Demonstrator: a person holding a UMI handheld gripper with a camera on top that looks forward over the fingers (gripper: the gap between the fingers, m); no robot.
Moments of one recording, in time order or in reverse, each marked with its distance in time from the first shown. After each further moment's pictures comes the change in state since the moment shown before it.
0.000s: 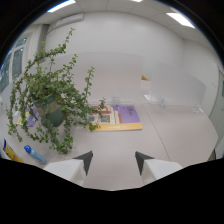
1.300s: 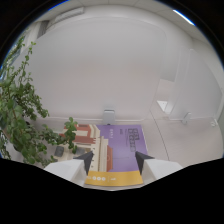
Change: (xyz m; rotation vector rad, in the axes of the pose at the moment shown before) arm 0.046 -0.083 0.242 -0.052 -0.060 -0.039
